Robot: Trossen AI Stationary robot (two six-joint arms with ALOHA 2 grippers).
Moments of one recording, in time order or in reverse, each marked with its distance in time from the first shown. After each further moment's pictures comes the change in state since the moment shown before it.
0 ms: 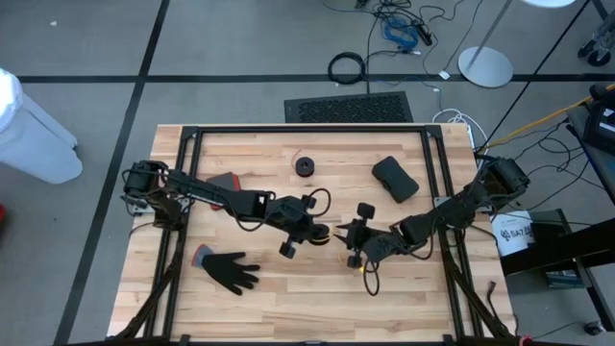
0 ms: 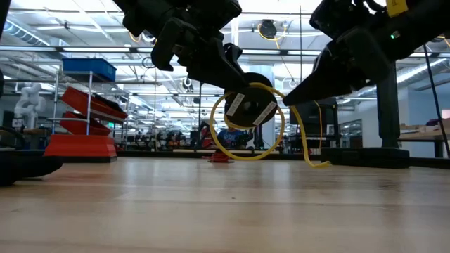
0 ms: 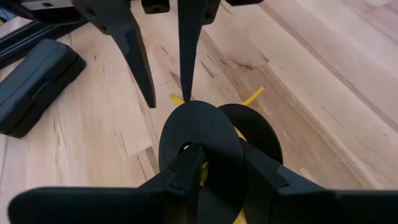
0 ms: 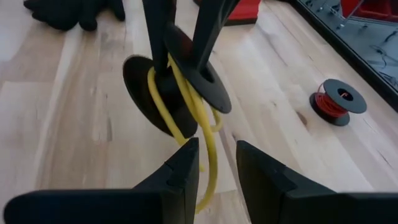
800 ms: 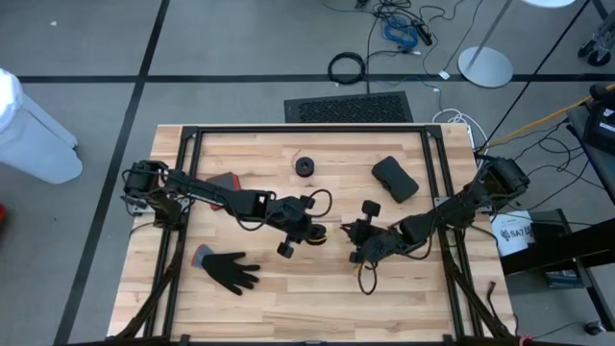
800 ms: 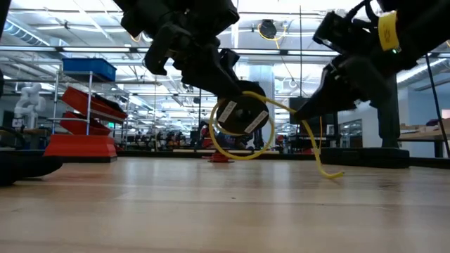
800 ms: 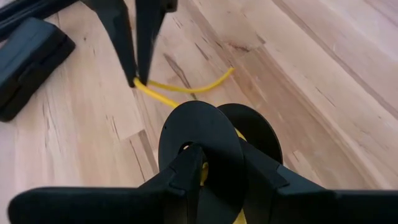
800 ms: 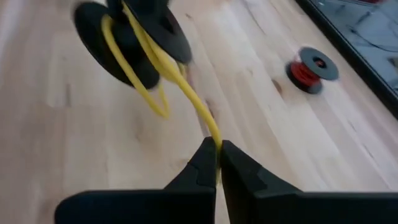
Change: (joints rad) left arm 0.000 0.000 0.001 -0.065 0.001 -0.008; right arm 0.002 0.000 0.000 -0.178 0.073 0.099
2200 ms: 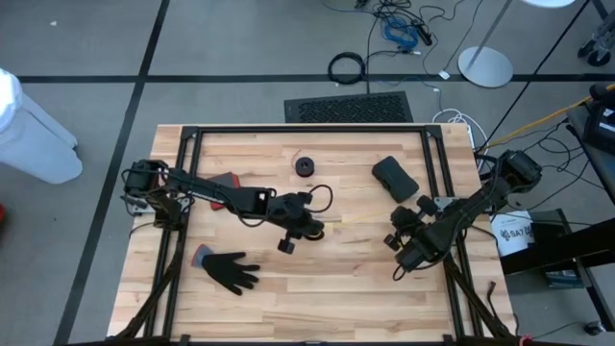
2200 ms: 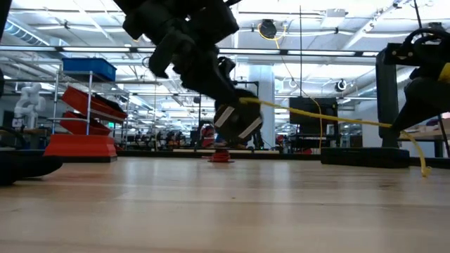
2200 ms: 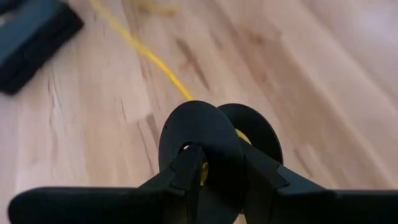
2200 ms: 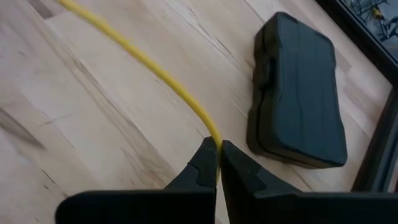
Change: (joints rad) left arm 0.033 0.000 -0.002 0.004 0.011 -0.054; right arm 0.210 -0.169 0.000 -1.113 -0.026 1.096
